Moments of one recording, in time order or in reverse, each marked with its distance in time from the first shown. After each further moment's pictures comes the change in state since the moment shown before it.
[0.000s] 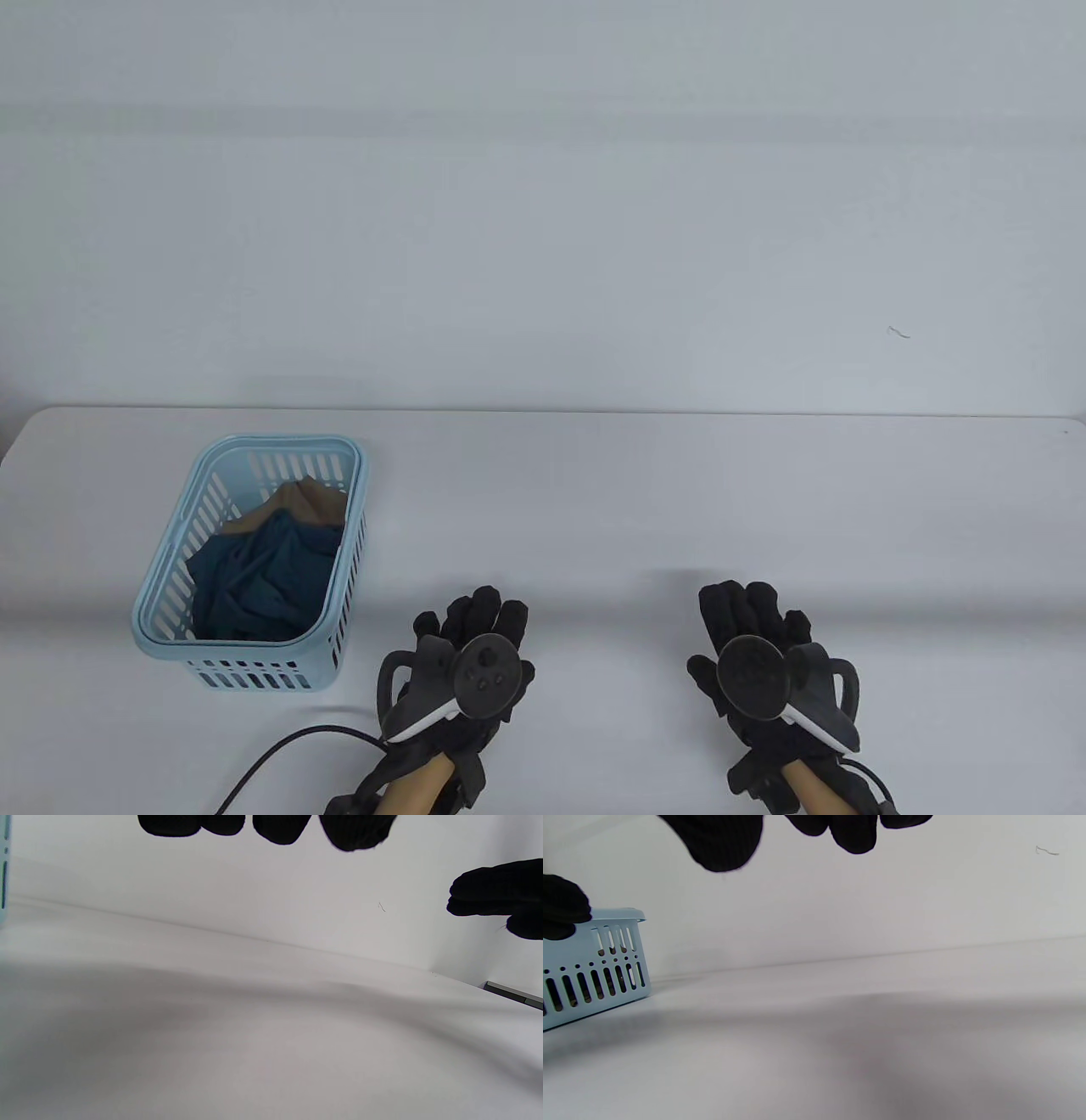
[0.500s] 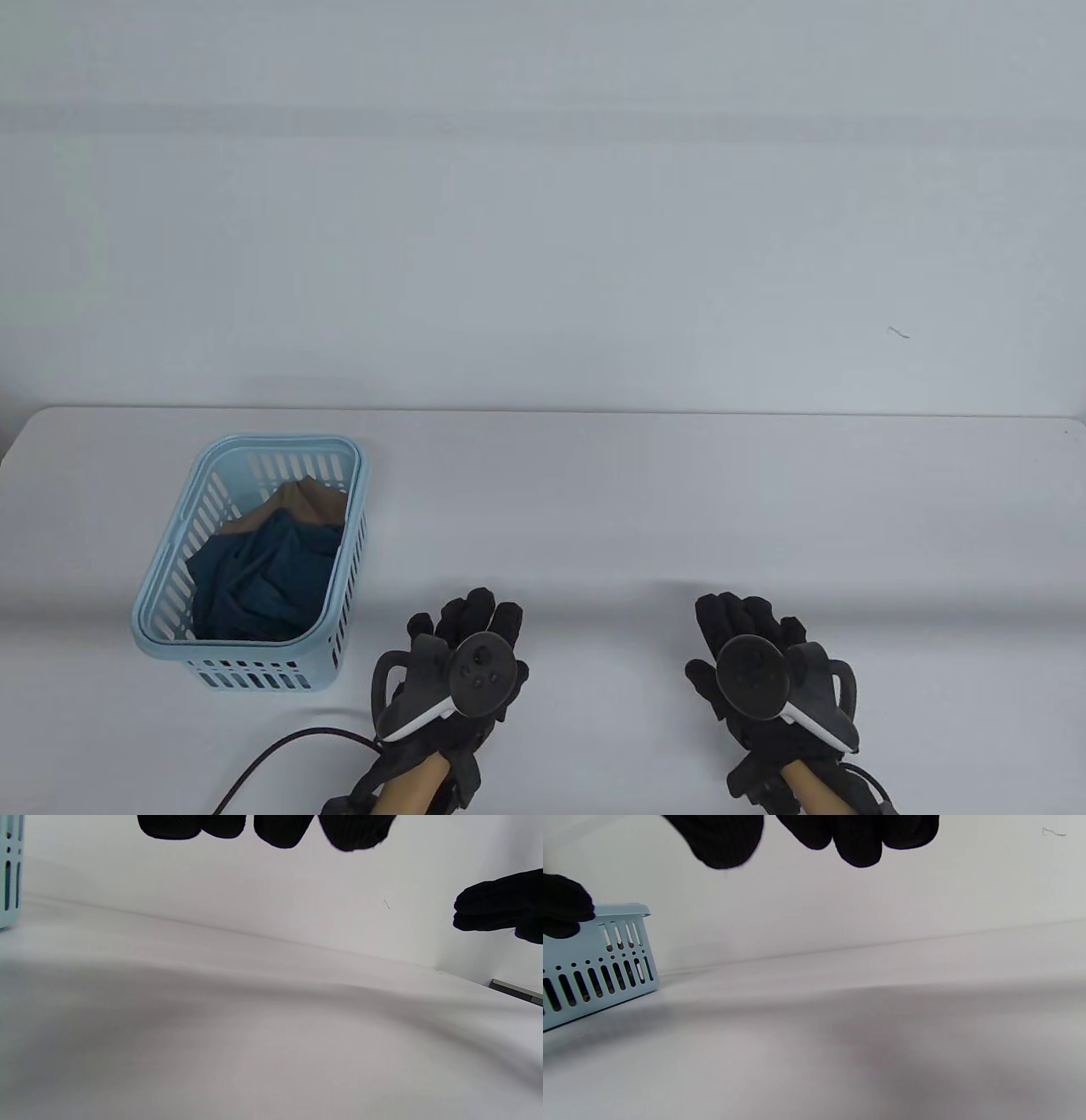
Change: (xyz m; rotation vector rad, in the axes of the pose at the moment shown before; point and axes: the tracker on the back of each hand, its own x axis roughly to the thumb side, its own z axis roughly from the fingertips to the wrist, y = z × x) left_hand -0.005 0.007 0.004 -0.025 -0.007 0.008; right_hand 0.000 0.003 0.000 0.041 -0.004 -0.027
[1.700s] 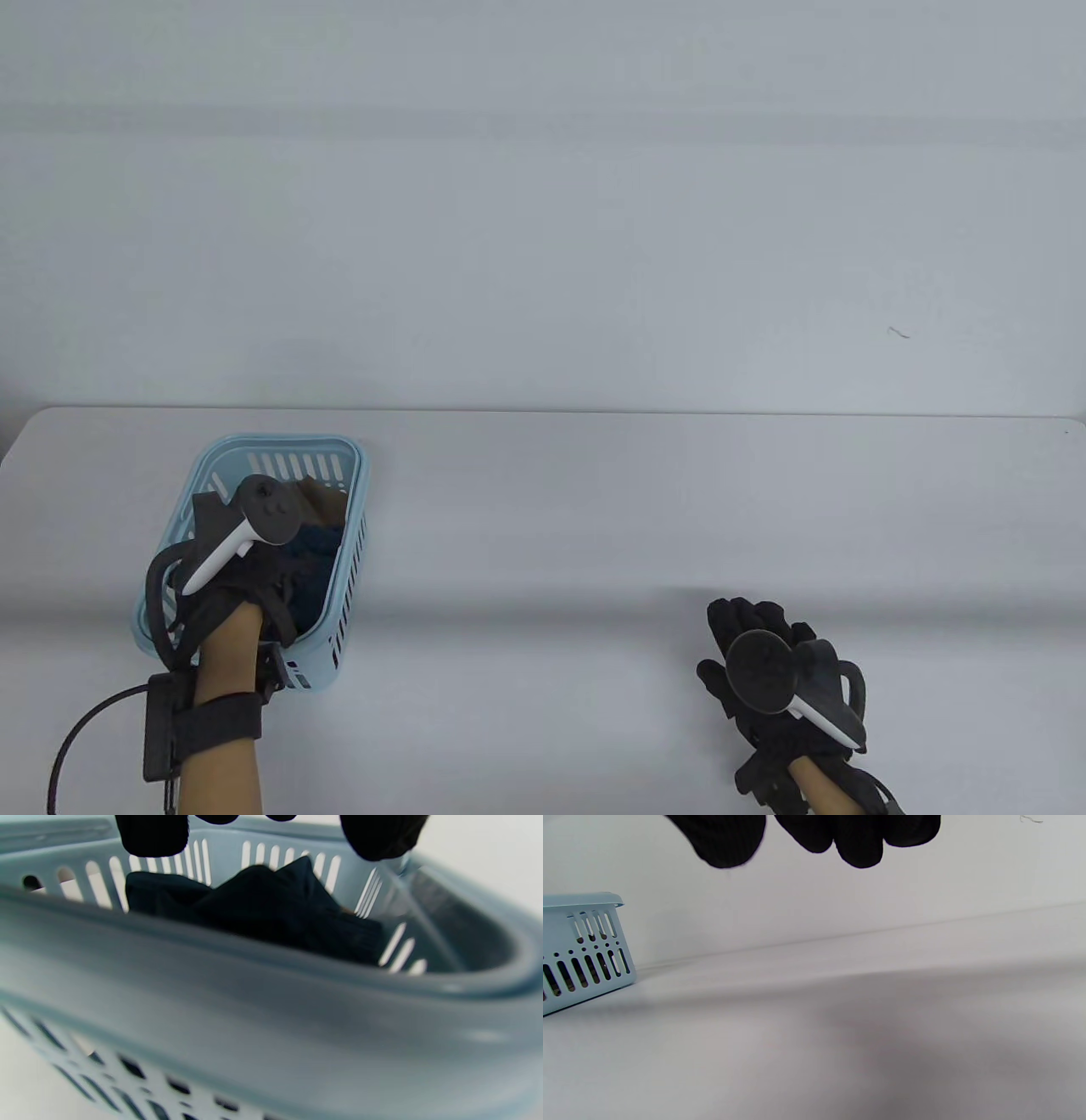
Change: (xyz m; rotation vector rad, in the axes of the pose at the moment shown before) left_hand -0.200 0.107 -0.009 -0.250 0.672 0.003; right_hand -0.015 0.004 -0.002 0.031 0.052 -0.004
